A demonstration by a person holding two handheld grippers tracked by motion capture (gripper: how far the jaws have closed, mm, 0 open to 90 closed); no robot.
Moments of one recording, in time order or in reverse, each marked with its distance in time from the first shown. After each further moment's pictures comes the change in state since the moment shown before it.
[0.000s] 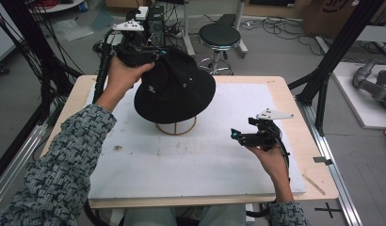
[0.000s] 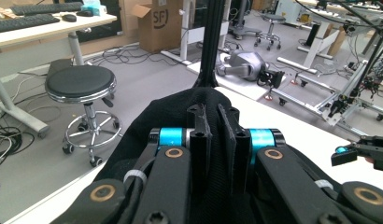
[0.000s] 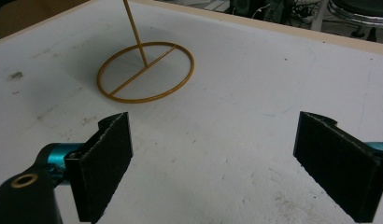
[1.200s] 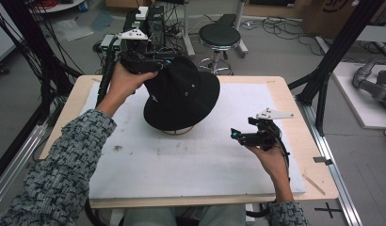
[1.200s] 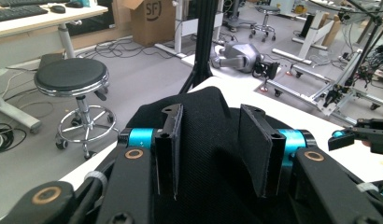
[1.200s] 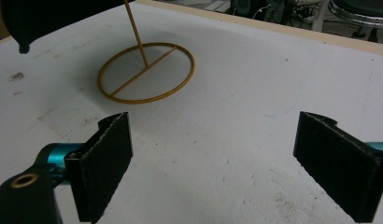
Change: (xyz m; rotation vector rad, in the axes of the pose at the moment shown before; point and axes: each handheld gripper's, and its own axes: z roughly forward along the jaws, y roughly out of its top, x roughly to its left) left arm -0.002 -0.017 0.008 0.026 -0.026 0.009; right arm 0.000 0.001 0.000 -0.001 0.005 0.004
